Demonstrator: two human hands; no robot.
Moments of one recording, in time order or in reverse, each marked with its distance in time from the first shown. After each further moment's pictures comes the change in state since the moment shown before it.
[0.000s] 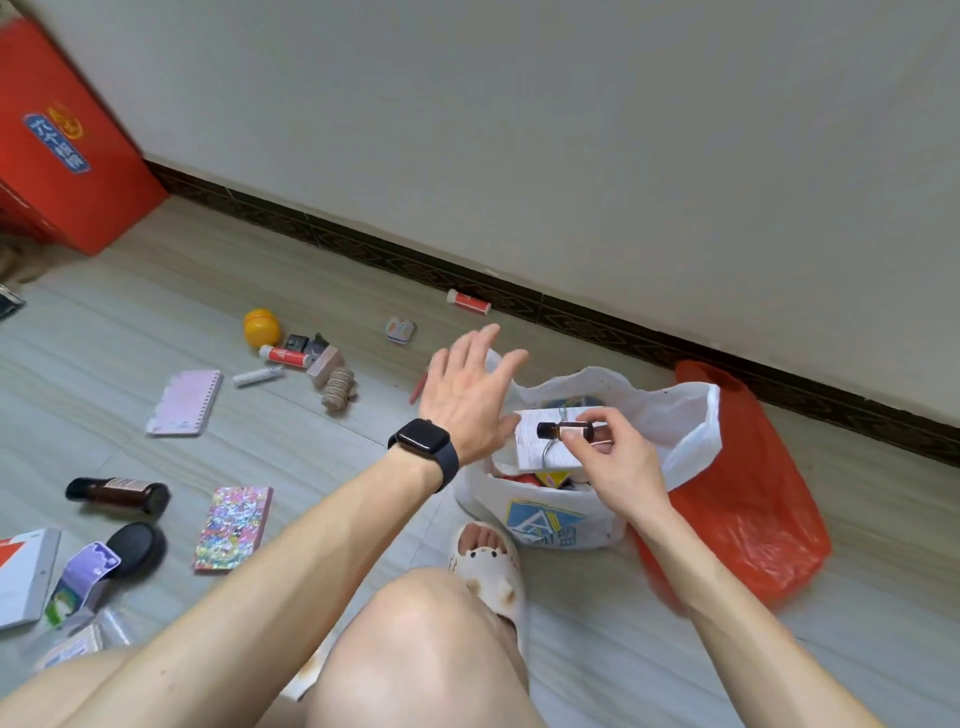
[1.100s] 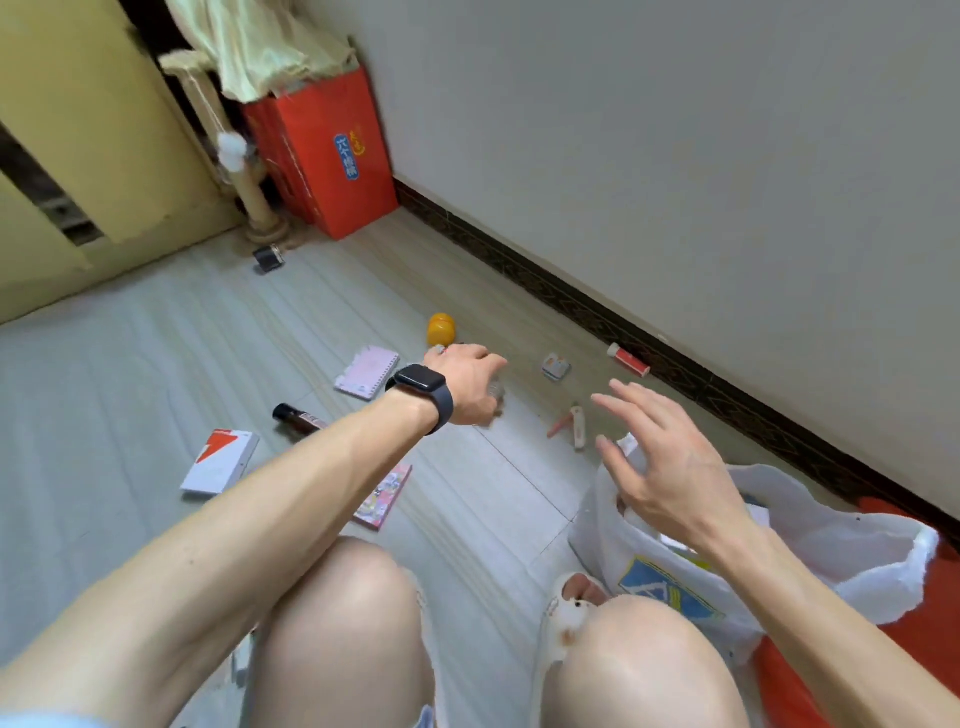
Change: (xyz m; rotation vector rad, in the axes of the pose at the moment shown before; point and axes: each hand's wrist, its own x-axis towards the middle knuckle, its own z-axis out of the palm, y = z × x) left_hand -0.073 -0.162 -0.075 -0.020 -0.257 -0.384; right_hand -0.015 -0.133 0.052 -0.459 -0.162 -0.910
